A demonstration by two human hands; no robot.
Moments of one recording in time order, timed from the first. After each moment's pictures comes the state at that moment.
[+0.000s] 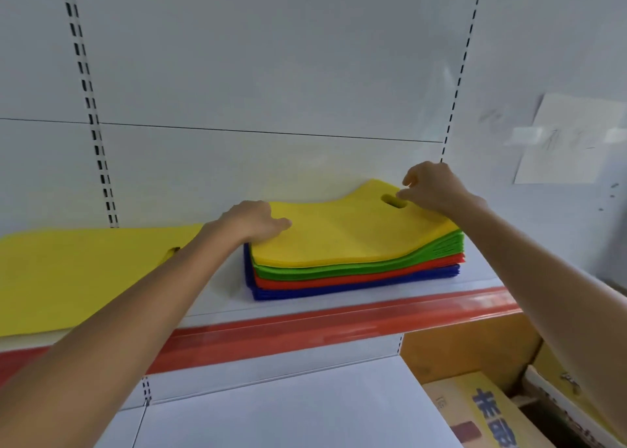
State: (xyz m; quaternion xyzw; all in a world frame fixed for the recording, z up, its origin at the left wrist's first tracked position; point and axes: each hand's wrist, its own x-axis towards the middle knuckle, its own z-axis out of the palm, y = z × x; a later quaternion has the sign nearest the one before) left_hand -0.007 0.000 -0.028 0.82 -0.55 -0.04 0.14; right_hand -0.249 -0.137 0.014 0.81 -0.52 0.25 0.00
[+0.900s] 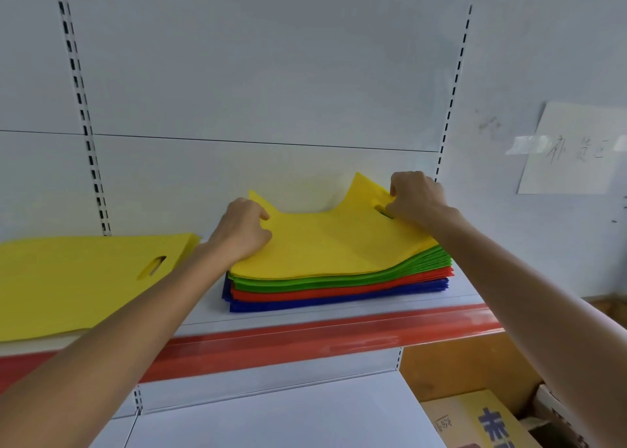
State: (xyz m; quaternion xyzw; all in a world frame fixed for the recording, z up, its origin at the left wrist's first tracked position) left_hand -0.035 -0.007 -0.030 0.80 -0.52 0.06 0.29; right_hand -0.249 -0.158 0.012 0.83 -0.49 0.23 0.10
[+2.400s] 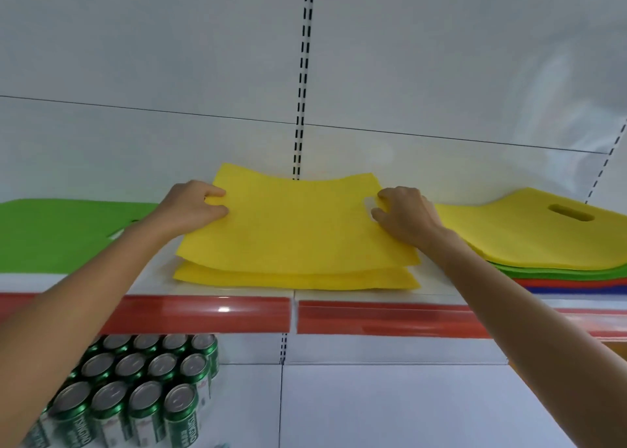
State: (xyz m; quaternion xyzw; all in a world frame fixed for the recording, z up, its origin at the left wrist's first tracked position) left_hand 0.243 0.245 -0.025 0.84 -0.41 0.04 0.34; right_hand 0.008 0.048 -0.023 0.88 -0.40 0.25 0.02
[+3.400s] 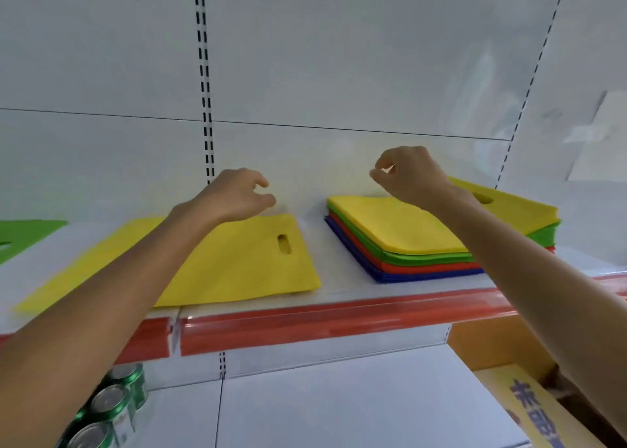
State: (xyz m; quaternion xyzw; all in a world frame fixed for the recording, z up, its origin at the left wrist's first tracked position) left_hand 0.135 0.145 -0.007 0.79 -0.55 0.02 0.27; right_hand -0.076 -0.007 0.015 0.86 -0.40 0.31 0.02
